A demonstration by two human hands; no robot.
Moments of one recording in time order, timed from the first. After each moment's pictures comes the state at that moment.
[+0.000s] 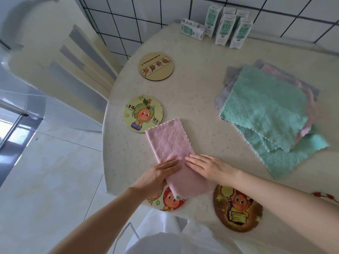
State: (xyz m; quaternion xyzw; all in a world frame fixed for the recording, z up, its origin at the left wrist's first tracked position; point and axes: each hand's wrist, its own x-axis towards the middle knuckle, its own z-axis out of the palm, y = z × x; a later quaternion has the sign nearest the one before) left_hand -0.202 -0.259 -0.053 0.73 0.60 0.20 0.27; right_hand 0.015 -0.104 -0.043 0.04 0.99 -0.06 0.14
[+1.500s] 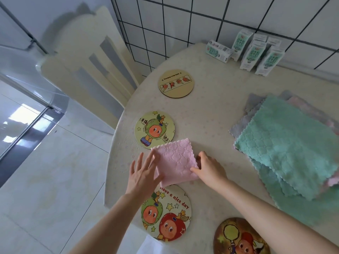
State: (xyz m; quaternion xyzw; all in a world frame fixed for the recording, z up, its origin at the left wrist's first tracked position) left_hand -0.235 -0.234 -0.056 0.48 0.85 0.02 0.19; right_hand -0.074 -0.059 -0.032 0.46 0.84 -0.27 0.13
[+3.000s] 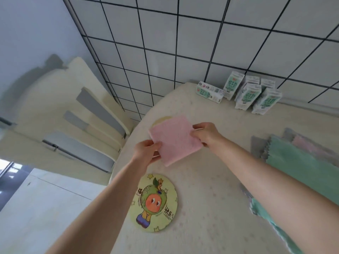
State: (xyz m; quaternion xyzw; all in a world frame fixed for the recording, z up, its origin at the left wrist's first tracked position) left_hand -0.409 0.028 -0.007 0.04 0.70 0.50 0.50; right_hand -0.263 0.171 0.025 0.59 0.57 -0.57 -0.09
